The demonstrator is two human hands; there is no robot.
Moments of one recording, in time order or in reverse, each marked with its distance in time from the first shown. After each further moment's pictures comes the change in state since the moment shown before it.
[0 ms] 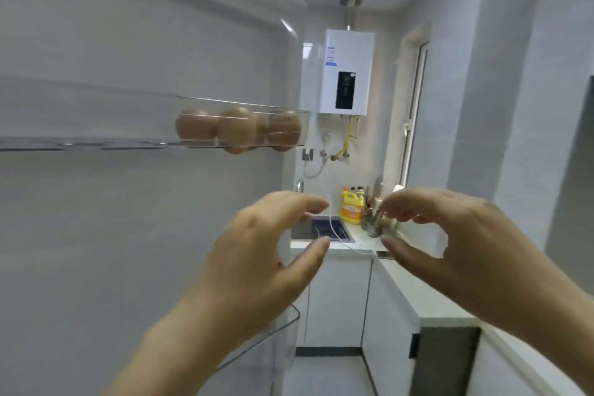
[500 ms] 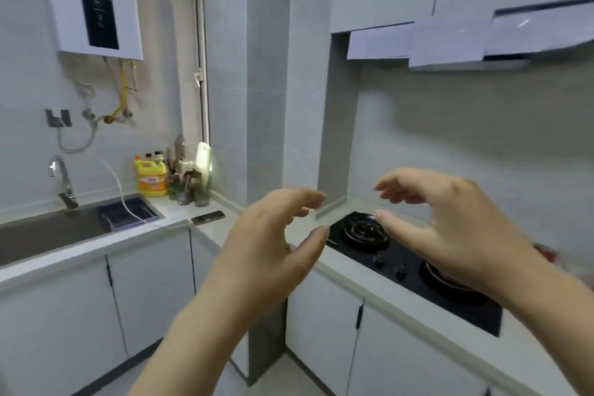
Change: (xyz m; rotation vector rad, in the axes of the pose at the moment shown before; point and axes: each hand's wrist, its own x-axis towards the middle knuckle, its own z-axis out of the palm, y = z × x) left_hand 0.078 0.031 0.224 -0.616 -0.393 0.258; right_hand -0.084 0.108 -0.040 -0.424 0.032 0.658
